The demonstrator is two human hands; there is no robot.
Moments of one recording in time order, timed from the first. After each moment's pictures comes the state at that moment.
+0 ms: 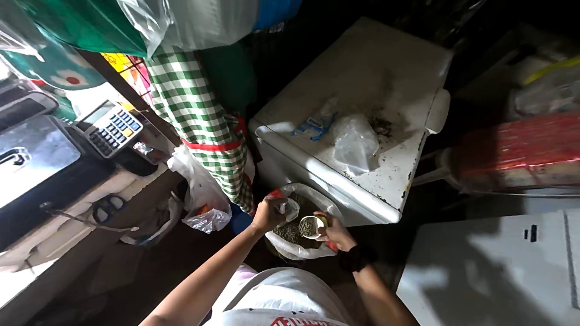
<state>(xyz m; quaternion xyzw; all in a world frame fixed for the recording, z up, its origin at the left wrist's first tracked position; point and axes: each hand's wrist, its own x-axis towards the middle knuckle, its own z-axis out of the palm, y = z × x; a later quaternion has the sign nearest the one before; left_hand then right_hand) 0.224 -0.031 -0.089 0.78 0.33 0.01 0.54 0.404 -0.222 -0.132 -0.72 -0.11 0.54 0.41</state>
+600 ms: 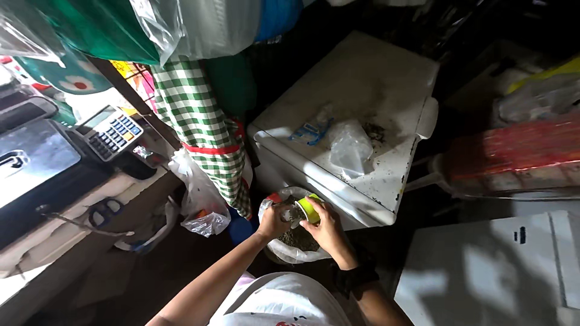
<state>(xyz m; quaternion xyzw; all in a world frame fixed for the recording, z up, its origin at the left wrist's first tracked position) 0.232 -0.053 -0.089 0.79 0.32 0.01 0.53 0.354 -0.193 -0.020 -0.84 -0.42 0.22 0.28</state>
